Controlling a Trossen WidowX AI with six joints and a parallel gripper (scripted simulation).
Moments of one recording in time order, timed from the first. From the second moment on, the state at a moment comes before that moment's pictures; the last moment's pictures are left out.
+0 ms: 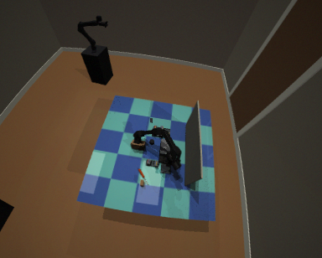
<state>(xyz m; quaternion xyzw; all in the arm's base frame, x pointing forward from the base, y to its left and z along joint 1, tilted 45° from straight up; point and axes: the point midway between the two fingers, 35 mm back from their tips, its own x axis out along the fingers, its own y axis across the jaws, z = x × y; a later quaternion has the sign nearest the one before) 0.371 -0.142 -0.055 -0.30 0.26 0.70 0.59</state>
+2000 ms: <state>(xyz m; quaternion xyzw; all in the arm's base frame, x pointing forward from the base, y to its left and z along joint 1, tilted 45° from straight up) 0.370 -0.113 -0.089 -0.30 0.26 0.70 0.59</state>
